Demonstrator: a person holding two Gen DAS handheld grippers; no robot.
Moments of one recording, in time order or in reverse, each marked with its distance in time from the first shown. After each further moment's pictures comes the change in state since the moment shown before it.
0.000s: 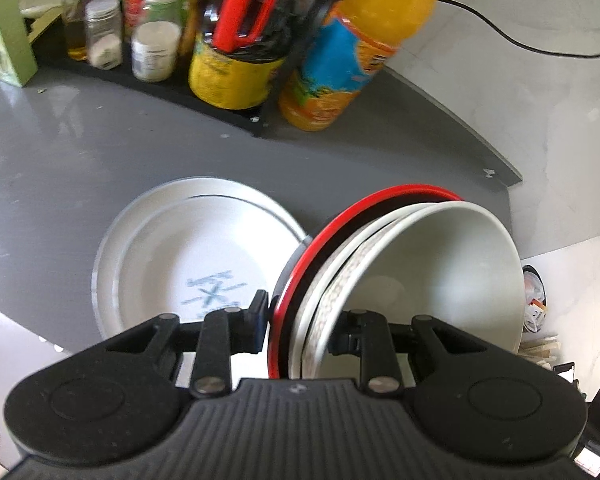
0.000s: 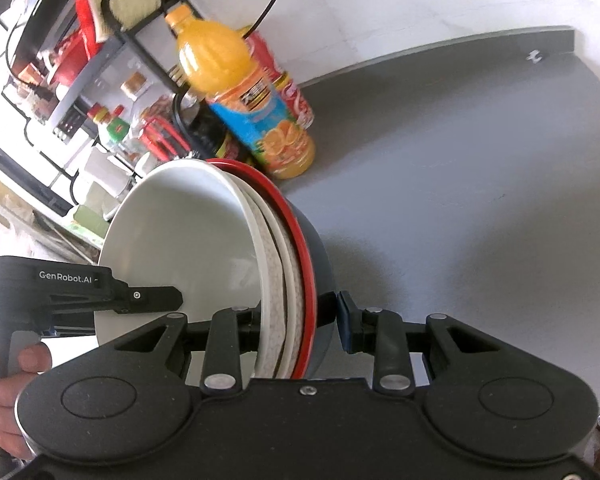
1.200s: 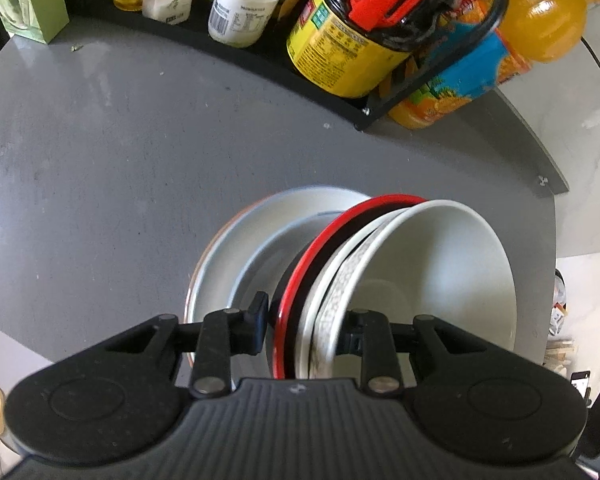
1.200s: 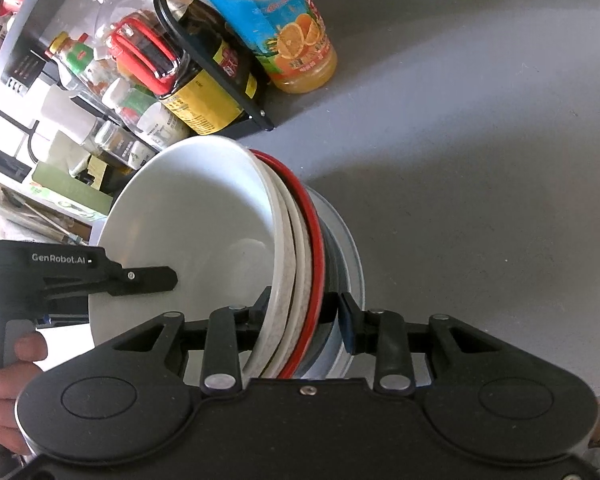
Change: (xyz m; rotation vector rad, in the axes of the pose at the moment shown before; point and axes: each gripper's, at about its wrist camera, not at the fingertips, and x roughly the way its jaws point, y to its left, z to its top) left arm 0.051 0.102 0.037 -0.055 0.110 0.016; right arm 0.097 0.051 -0.021 0.060 0.163 -0.077
